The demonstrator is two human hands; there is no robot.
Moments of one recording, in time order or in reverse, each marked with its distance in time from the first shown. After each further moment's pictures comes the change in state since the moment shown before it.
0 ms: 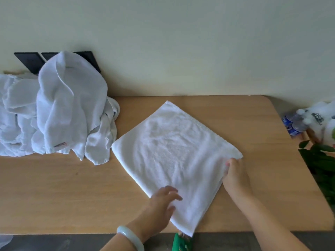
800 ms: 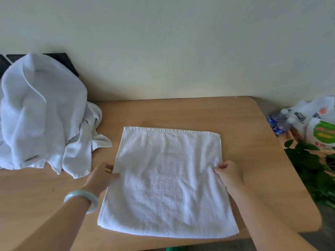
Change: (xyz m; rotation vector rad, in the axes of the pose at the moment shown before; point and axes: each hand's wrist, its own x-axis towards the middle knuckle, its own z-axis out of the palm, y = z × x) left_hand 0.056 -0.084 -0.108 -0.400 0.327 -0.765; right_hand 0.048 0.019 0.006 0.490 -0.057 0.467
